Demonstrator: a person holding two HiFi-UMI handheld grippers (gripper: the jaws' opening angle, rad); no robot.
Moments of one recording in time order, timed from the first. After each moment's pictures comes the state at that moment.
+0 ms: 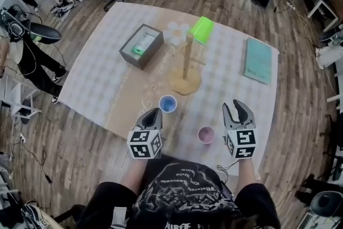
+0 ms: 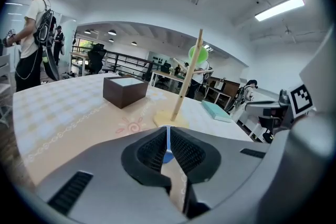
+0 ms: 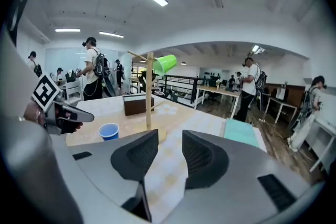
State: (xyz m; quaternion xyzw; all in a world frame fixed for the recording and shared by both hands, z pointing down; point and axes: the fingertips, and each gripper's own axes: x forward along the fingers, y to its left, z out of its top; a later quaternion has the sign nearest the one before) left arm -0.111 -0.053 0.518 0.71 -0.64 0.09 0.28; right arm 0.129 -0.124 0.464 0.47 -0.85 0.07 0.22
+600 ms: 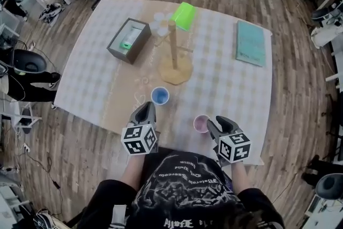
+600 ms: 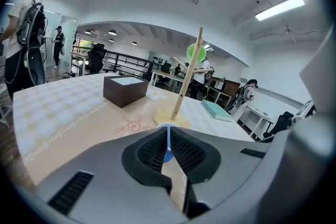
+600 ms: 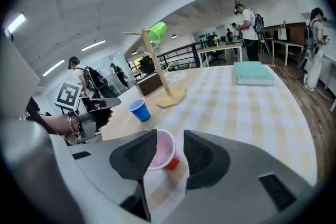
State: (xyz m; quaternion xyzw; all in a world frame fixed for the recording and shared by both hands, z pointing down) left arm -0.110 -0.052 0.522 0.71 -0.64 0.09 0.28; right arm 0.128 -0.025 0.548 0.40 -0.83 0.31 0.24
